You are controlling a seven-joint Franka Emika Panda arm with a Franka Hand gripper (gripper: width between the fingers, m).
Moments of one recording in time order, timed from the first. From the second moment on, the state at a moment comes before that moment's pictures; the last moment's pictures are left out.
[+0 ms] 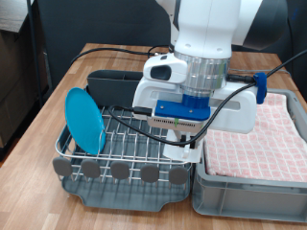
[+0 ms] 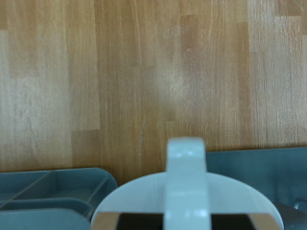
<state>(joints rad) 0.34 0.52 -0.39 -1.68 0.15 2.36 0.74</state>
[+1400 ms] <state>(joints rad) 0.27 0.62 -0.33 -1.67 0.23 2.46 0.69</state>
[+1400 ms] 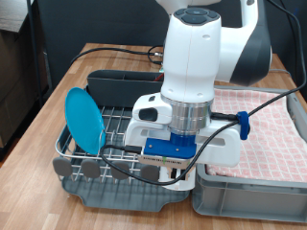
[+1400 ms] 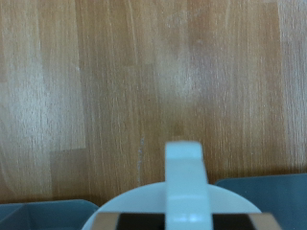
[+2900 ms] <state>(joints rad) 0.25 0.60 -0.34 -1.35 0.19 1.98 0.66</state>
